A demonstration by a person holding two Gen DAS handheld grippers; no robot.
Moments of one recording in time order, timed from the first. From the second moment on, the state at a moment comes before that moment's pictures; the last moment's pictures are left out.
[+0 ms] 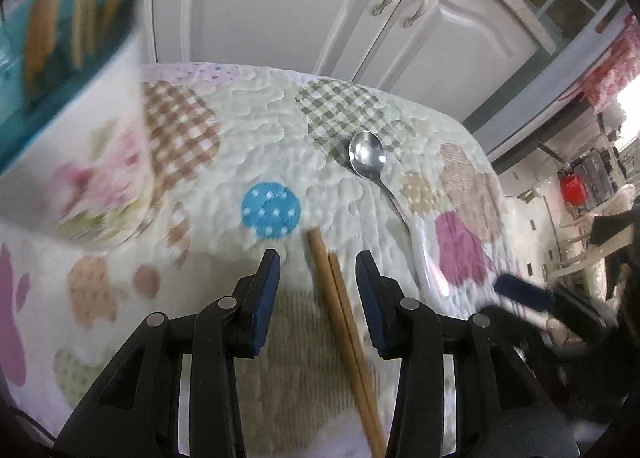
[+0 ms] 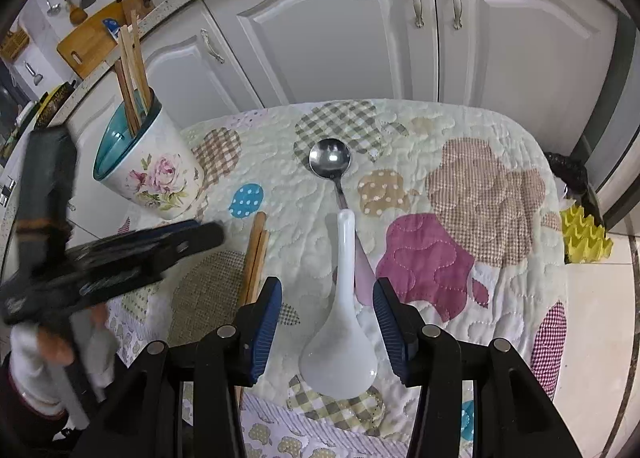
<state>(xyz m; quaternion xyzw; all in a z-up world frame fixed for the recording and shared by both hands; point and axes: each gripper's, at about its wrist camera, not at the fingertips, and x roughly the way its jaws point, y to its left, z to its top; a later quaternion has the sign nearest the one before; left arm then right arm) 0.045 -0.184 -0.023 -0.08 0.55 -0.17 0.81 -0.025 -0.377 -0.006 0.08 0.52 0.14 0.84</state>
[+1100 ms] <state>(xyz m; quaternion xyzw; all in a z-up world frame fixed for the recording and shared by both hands) 0.024 -0.121 -0.027 -0.10 0.58 -0.15 0.79 0.020 -0.338 -0.054 0.04 0.56 0.19 0.80</state>
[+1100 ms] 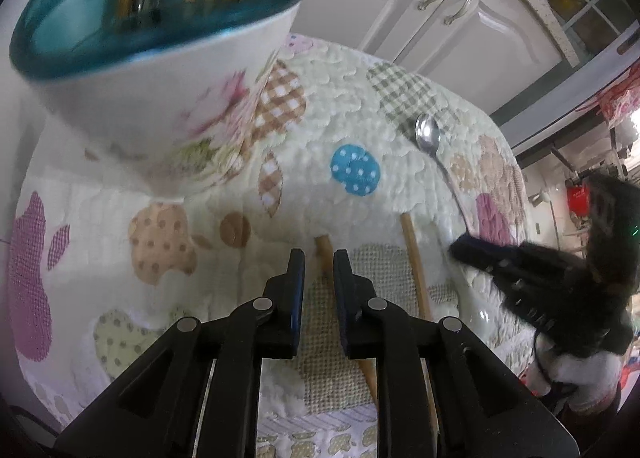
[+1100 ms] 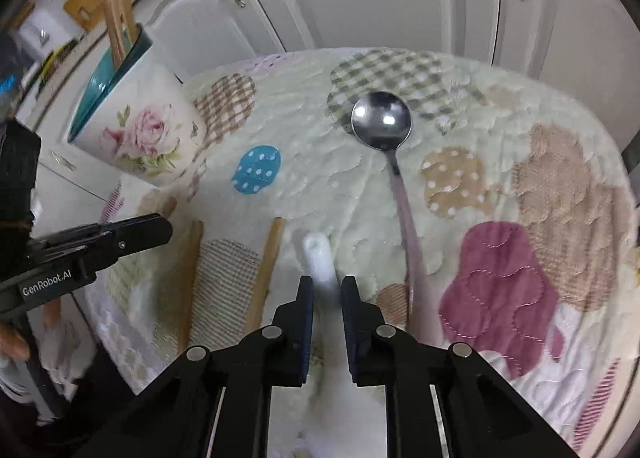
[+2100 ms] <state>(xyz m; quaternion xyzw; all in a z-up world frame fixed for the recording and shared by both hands) 0.007 -0.109 0.040 -0.11 0.50 -0.19 0.84 0.000 -0.352 0.018 0.06 0.47 0.20 0.86</state>
